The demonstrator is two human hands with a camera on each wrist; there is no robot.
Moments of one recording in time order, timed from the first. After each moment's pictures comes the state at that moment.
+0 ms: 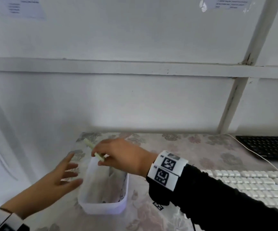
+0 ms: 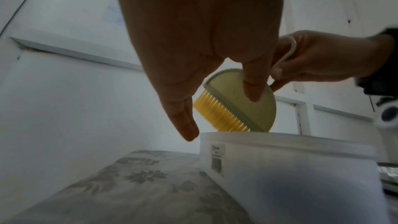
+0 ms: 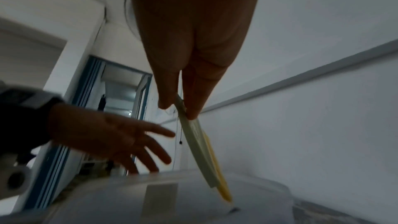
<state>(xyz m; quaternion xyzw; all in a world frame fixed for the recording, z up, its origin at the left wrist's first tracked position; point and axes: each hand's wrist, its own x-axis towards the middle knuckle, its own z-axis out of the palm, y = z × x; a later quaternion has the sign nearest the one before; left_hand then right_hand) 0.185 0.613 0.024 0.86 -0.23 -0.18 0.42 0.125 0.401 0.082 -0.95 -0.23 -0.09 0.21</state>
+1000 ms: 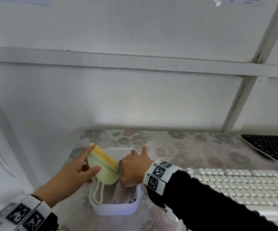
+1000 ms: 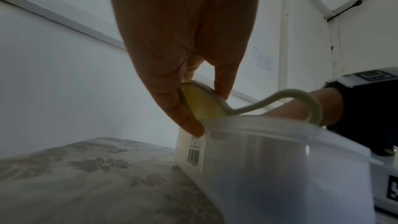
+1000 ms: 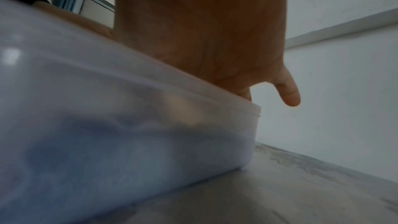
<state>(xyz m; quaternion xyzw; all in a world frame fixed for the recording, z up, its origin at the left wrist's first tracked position) 0.208 0.592 0.012 0.84 -0.27 -0.15 0.44 0.151 0.408 0.022 -0.98 0.00 0.14 -0.10</state>
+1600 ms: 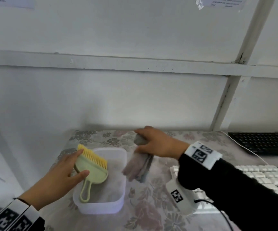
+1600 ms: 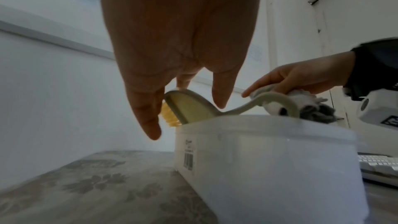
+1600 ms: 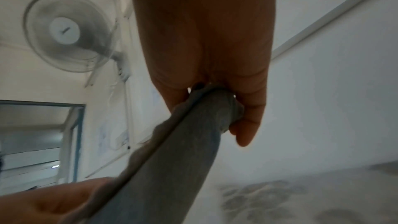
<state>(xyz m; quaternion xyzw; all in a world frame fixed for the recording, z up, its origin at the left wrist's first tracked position) 0.195 0.588 0.020 0.91 -0.26 -0.11 0.29 0.108 0.327 0.089 -0.98 0.03 -0.02 0.18</state>
